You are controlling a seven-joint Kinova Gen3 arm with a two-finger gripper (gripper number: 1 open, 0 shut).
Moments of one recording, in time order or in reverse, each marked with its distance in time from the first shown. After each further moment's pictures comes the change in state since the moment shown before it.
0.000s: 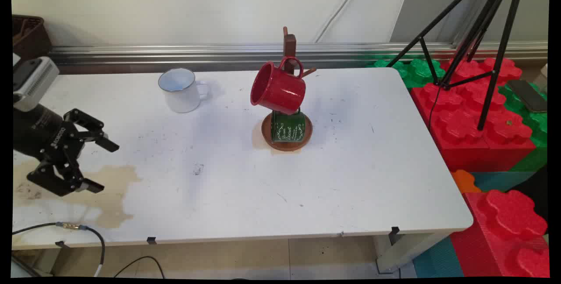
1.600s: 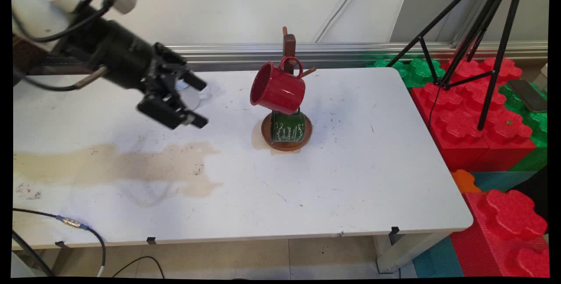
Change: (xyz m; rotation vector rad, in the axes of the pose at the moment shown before) arm 0.172 -0.015 -0.003 0.080 0.228 -0.047
